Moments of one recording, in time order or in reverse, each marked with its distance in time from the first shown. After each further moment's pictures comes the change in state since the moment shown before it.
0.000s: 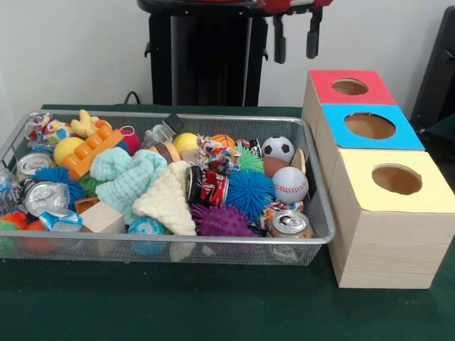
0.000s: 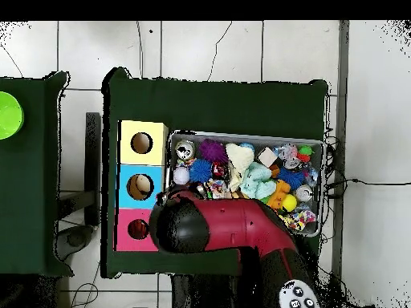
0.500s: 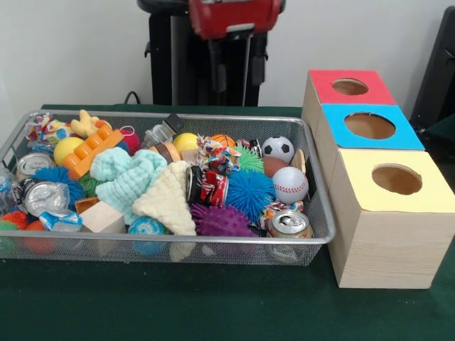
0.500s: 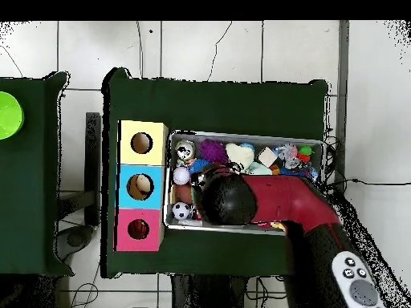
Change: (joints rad) arm -0.175 0.118 0.095 -0.139 -0.137 0.068 -0.032
